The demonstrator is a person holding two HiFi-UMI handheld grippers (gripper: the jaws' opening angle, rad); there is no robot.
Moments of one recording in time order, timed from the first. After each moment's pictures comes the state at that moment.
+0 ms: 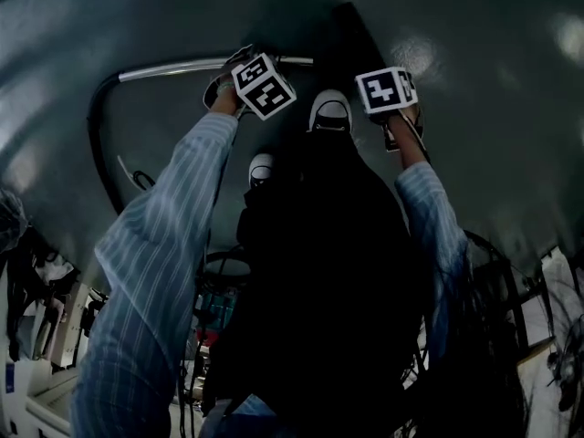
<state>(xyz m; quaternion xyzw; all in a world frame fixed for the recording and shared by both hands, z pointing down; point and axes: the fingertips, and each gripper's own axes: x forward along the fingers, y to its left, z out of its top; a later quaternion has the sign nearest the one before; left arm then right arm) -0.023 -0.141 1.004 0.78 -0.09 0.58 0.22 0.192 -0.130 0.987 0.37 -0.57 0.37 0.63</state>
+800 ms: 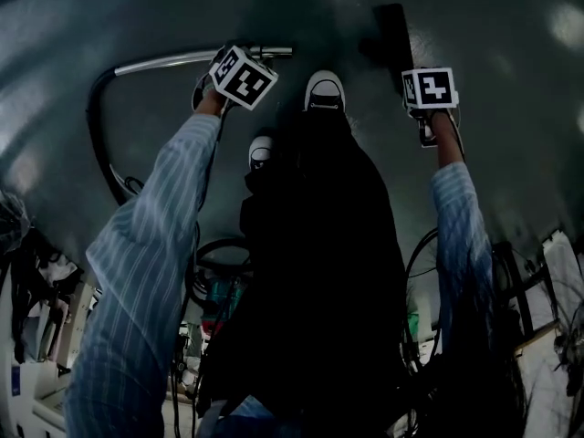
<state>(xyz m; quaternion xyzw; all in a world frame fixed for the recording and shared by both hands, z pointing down) -0.046 -0.146 0.955 0.75 -0.18 0.56 0.30 0.266 -0.113 0.932 0.39 -0.56 0.45 0.58</state>
